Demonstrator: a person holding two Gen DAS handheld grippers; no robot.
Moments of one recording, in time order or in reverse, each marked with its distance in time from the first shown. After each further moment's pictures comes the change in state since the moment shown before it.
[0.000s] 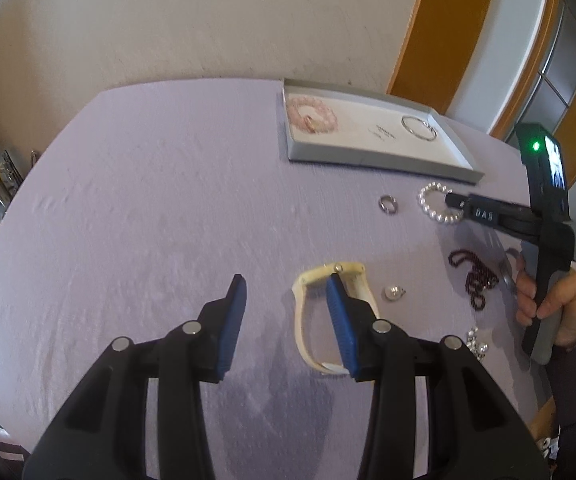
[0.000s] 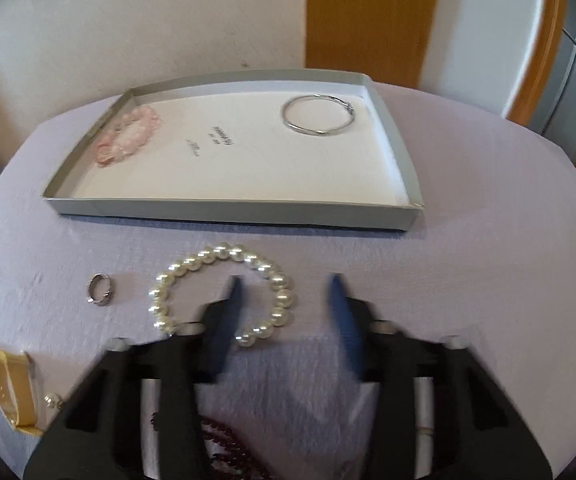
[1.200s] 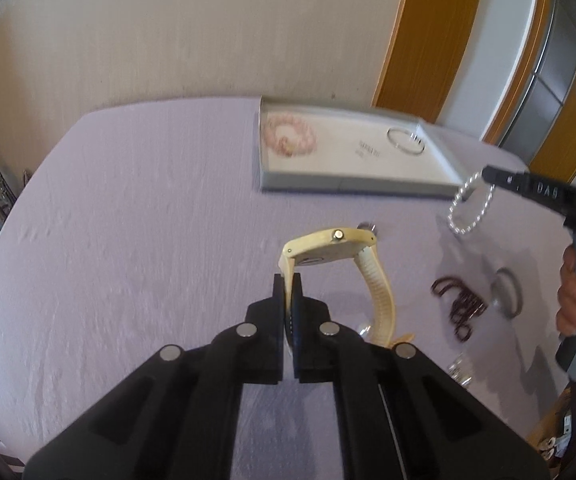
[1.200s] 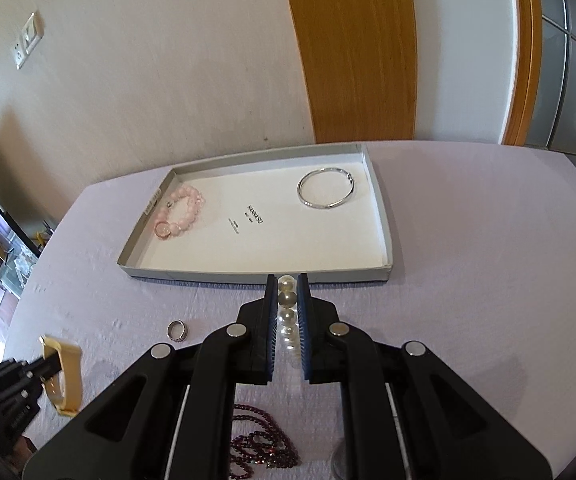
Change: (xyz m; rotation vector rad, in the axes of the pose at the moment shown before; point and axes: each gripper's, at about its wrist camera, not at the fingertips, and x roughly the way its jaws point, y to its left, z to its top) left arm 0.007 -0.024 0.034 0.025 -0.044 -0.009; right arm -0.074 -0.031 0.028 0.093 -0.143 0.151
